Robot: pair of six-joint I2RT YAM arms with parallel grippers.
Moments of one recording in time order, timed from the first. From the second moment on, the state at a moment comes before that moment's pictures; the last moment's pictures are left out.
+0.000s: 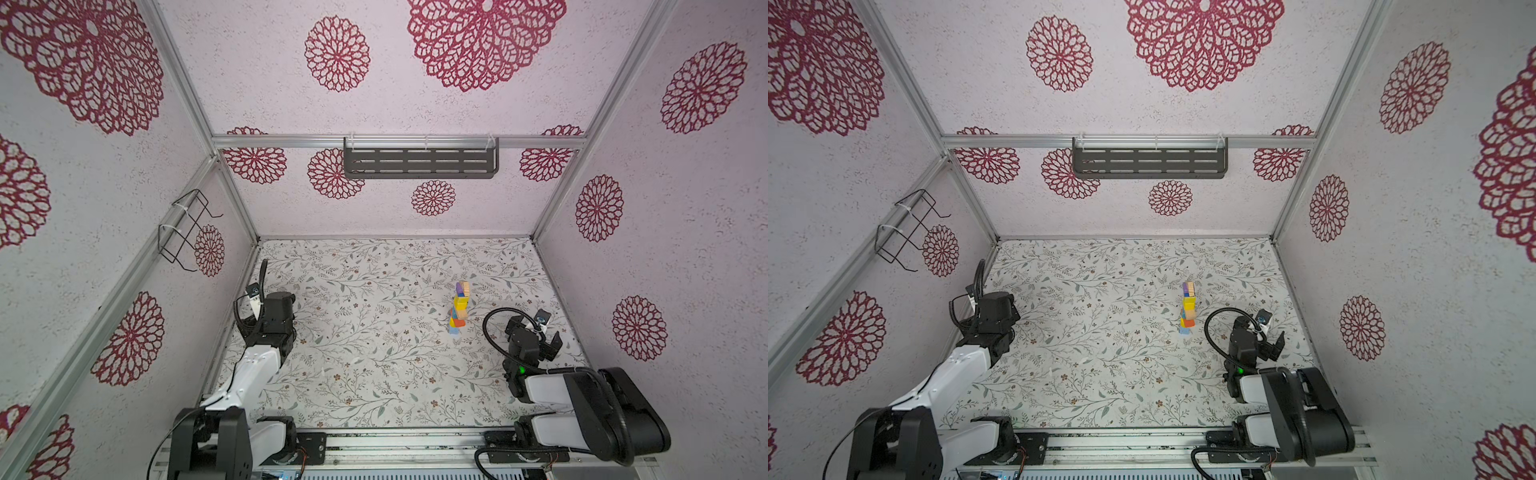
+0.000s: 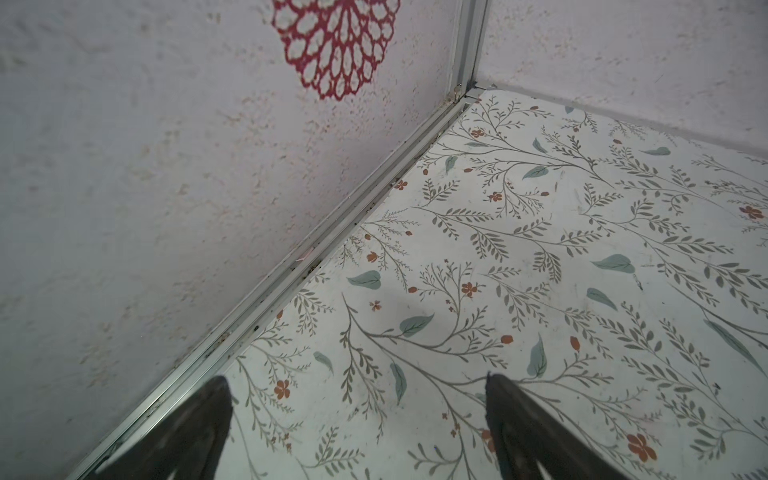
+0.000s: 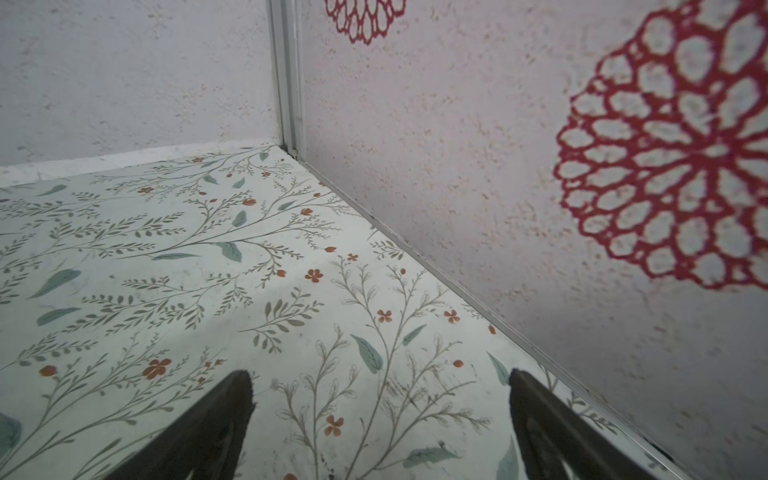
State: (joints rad) left arm 0.00 1.25 0.64 -0.06 -0.72 -0.32; right arm 0.16 1.40 0.13 1.03 0.83 0.11
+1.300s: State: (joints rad) left arm 0.16 1.23 0.41 0.55 -0.30 -0.08; right arm 0.16 1.61 0.10 1.42 0.49 -0.06
